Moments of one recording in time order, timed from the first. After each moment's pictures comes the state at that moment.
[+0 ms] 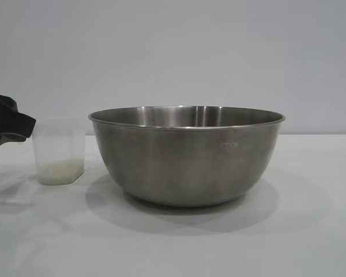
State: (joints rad) left arm -0.41 2.02 -0.43 -0.31 -1.14 0.20; right arm 0.06 -0.02 -0.49 0.05 1.14 -0.06
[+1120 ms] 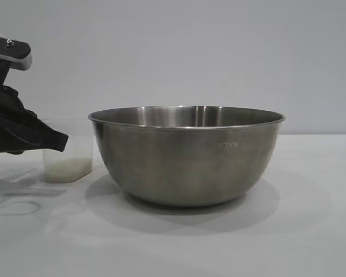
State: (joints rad) left arm -0.41 2.10 -0.57 -0.32 -1.14 0.26; right arm 0.06 -0.02 -0.49 0.05 1.14 -0.06
